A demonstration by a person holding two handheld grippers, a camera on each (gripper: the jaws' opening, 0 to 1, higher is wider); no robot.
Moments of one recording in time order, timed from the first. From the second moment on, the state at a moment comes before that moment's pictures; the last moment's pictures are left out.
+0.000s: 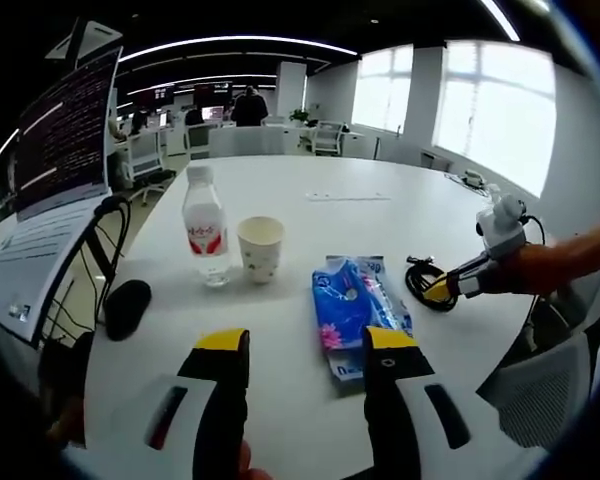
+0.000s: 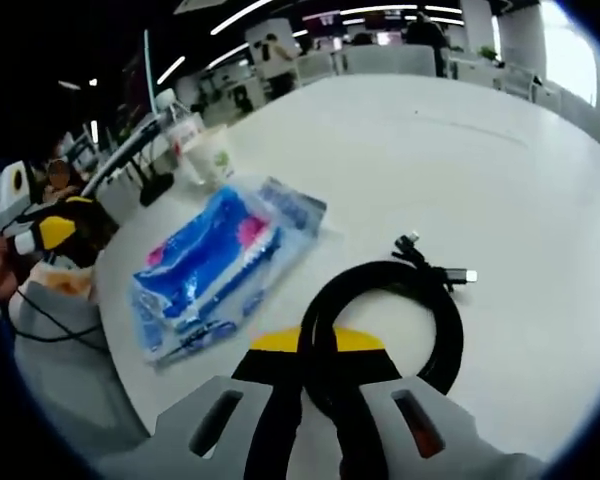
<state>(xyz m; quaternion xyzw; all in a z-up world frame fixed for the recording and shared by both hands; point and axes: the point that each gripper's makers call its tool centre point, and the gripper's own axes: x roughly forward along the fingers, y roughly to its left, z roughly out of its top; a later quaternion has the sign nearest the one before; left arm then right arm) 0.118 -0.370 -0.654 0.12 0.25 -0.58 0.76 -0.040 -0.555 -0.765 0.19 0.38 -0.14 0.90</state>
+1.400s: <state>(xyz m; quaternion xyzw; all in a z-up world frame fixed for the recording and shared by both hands) 0.080 -0.385 -0.678 0.10 0.31 -0.58 0.75 -0.039 -0.561 -0.745 0.17 0.36 -0.13 0.91</state>
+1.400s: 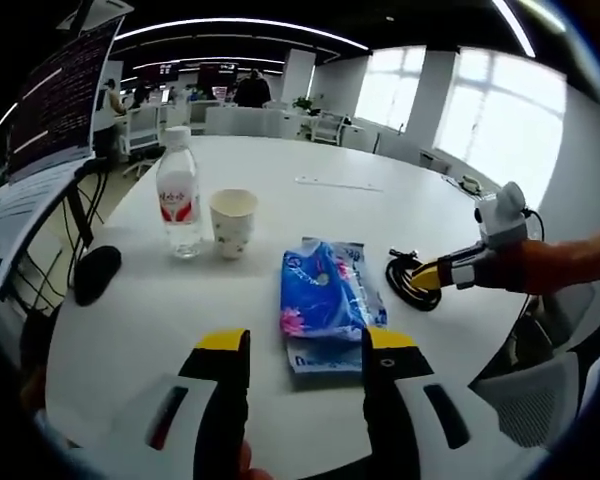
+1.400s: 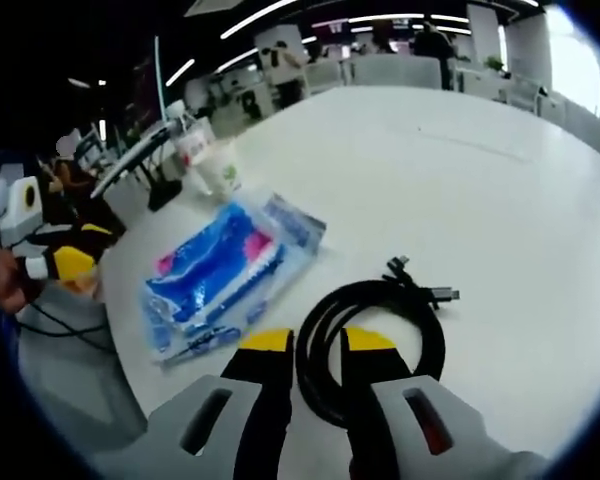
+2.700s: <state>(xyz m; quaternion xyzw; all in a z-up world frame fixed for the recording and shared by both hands) 0.047 -0.404 -0.714 0.02 0.43 -0.50 0.75 0.059 -0.540 -0.716 0.09 0.37 0.02 0.93</state>
